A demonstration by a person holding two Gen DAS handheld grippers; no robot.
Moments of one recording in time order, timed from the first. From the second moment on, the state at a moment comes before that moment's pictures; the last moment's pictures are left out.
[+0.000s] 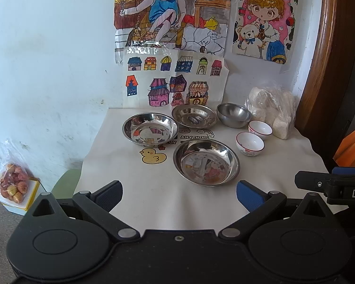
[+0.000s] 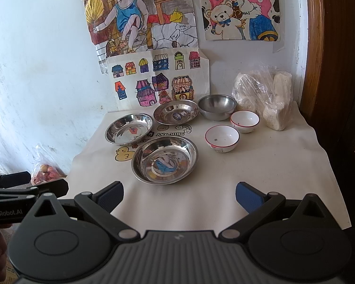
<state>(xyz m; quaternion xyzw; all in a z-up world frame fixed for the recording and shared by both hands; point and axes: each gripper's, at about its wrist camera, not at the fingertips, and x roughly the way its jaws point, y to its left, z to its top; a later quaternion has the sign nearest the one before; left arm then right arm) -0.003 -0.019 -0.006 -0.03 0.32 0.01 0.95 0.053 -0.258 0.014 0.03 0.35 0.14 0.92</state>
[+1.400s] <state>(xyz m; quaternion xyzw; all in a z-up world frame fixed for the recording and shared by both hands) -0.001 -0.023 -0.014 -0.03 0.32 0.00 0.95 0.058 -0.262 0.007 0.03 0.36 0.13 0.92</state>
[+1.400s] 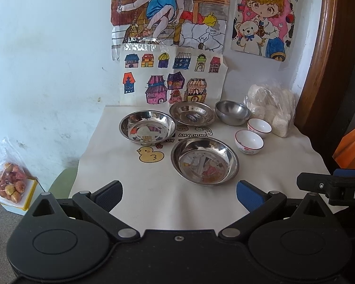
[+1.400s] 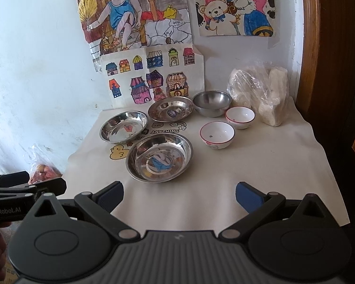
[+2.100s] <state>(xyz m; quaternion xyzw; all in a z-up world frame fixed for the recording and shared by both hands) 0.052 -0.037 -0.040 -0.05 0.41 0.00 0.91 0.090 -0.280 -0.015 0.04 0.41 0.12 0.90</state>
